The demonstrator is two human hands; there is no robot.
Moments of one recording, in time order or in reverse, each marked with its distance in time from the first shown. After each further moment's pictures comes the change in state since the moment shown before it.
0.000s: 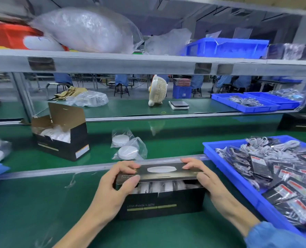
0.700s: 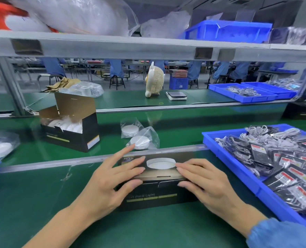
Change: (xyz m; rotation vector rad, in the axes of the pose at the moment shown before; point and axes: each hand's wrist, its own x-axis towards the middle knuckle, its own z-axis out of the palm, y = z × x) left_hand 0.003 -0.003 -0.014 0.531 -0.197 0.563; right_hand -0.006 0.010 0.017 -0.783 0.225 -0.743
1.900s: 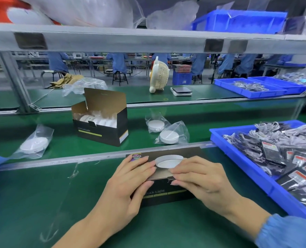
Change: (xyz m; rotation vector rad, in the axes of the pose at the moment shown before) left_hand -0.012 0.013 0.017 0.011 0.012 -0.094; right_hand 0.025 -0.016 0.013 0.158 -0.020 -0.041
